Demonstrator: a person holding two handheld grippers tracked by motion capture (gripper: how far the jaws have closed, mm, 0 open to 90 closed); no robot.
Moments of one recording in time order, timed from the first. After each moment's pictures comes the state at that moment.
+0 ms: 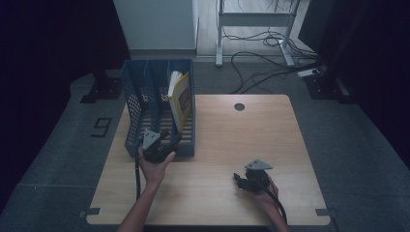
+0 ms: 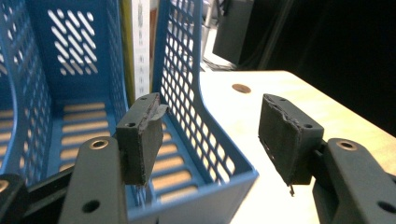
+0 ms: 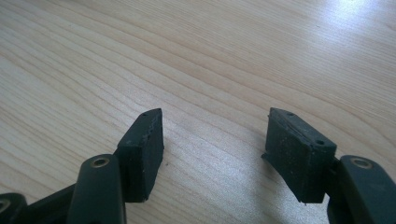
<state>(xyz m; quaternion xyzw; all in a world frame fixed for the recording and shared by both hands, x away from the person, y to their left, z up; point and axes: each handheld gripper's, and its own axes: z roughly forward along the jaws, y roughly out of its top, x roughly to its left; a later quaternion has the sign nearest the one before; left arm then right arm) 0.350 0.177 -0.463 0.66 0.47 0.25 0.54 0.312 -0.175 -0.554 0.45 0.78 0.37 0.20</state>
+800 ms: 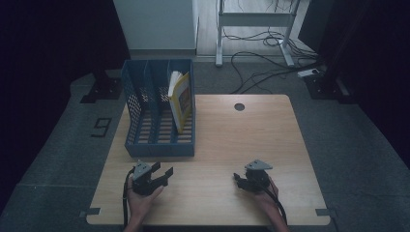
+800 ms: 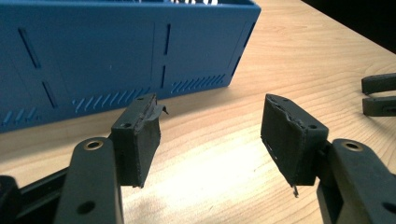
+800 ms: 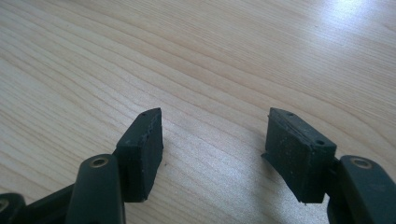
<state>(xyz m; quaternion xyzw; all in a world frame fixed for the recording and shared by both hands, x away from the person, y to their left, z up) 0.284 0.211 -0.521 0.71 0.48 0.19 0.48 0.312 -0.175 -0.554 0.46 0.78 0.37 0.21</state>
